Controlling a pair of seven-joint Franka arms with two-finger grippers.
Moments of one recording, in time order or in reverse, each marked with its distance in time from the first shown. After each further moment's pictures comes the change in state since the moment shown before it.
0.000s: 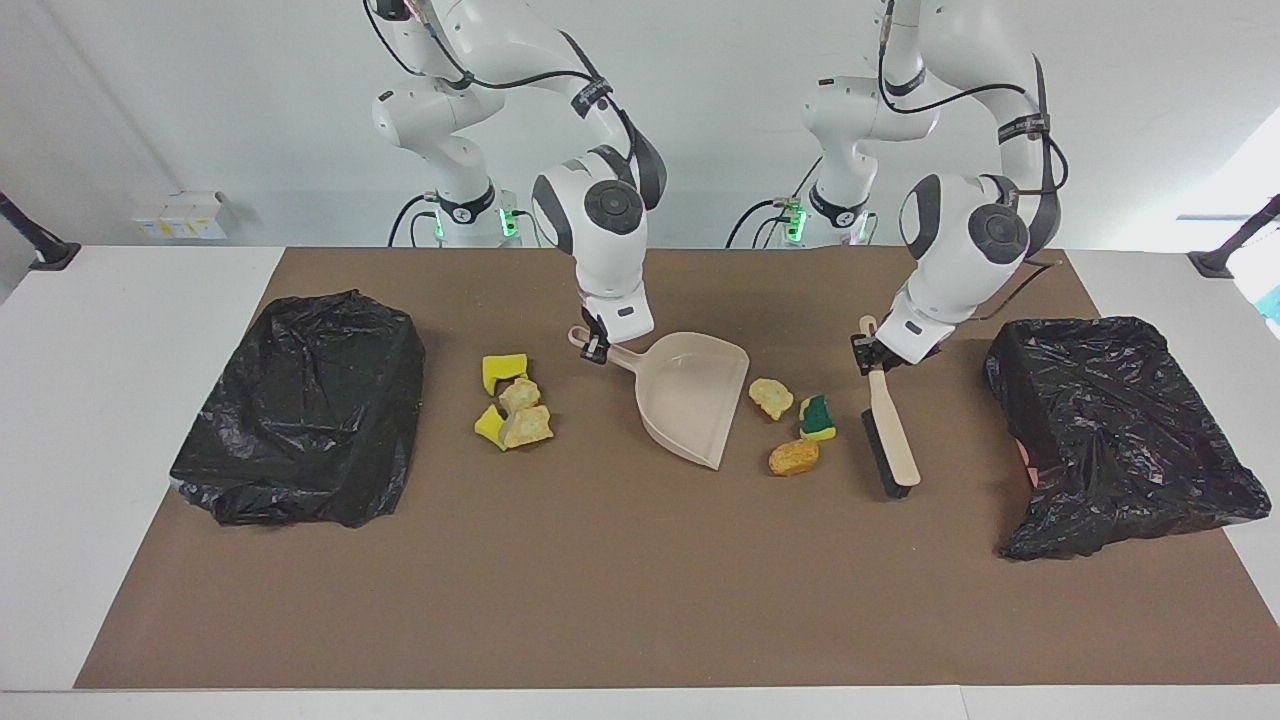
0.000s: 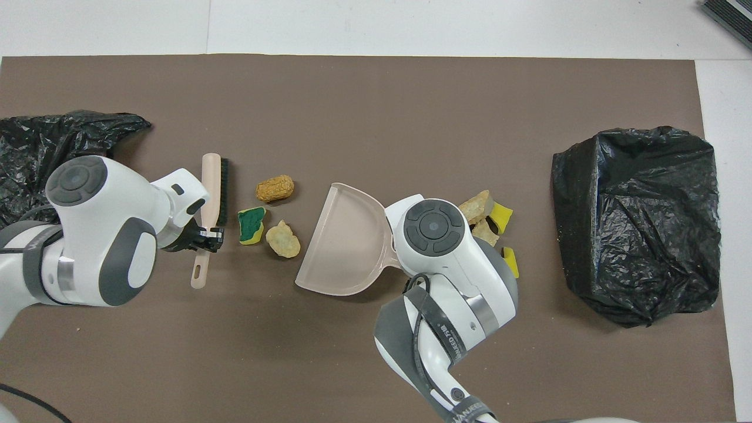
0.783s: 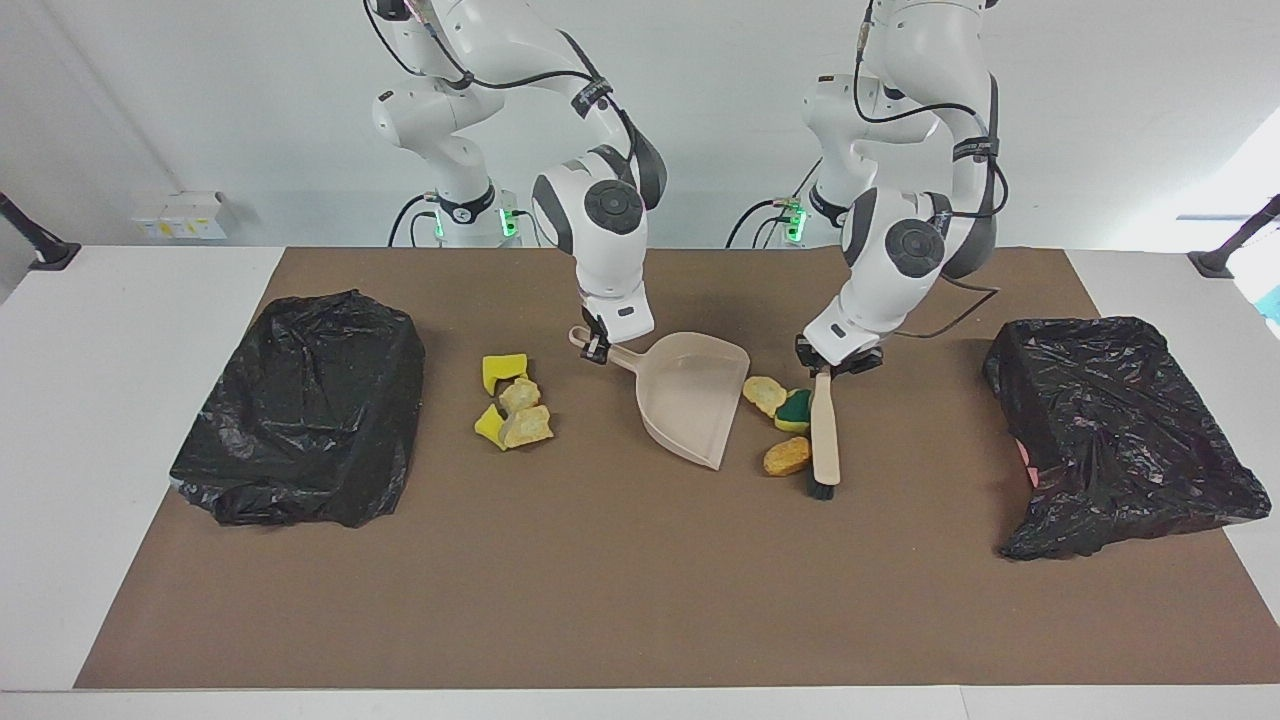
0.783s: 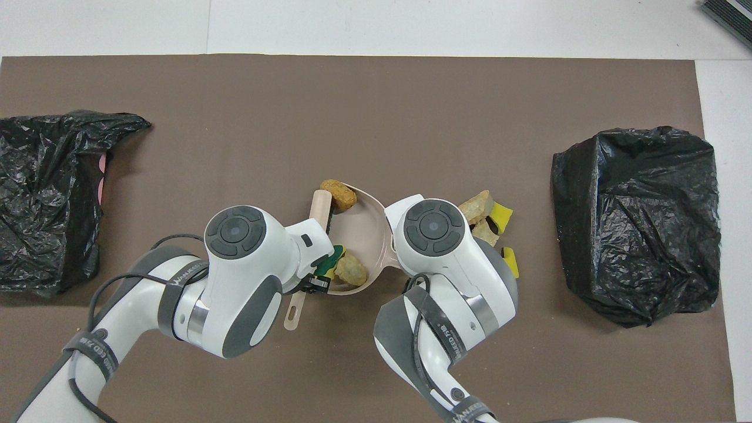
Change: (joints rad) left arm -0.333 -0.026 -0.015 -0.023 -0.104 -0.018 -0.096; right arm 0.000 0.000 0.000 0.000 0.002 0.001 0.003
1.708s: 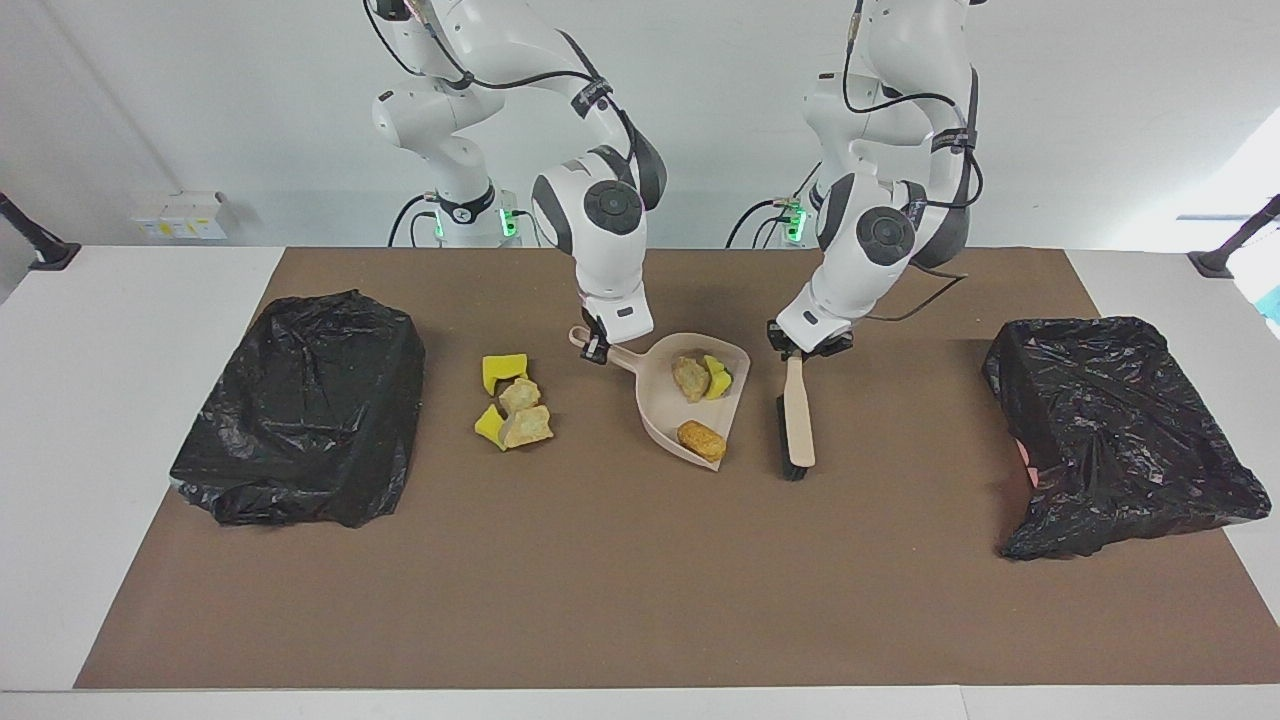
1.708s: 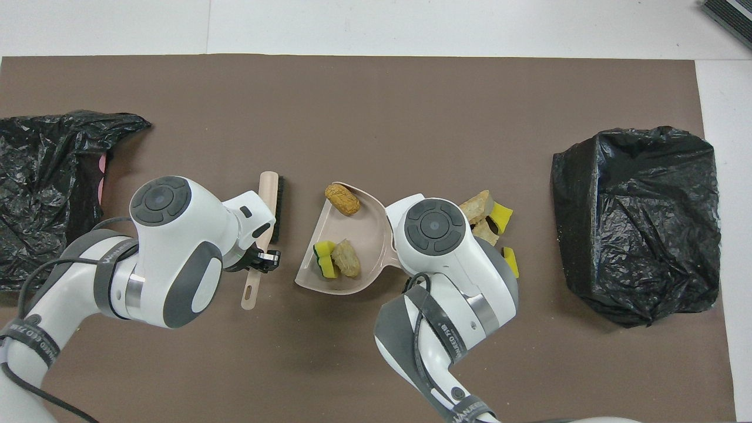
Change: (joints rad) left arm 0.168 0.002 0.032 0.006 0.039 -0.016 0.040; right arm -0.002 0.000 -0.003 0.004 0.002 0.001 0.005
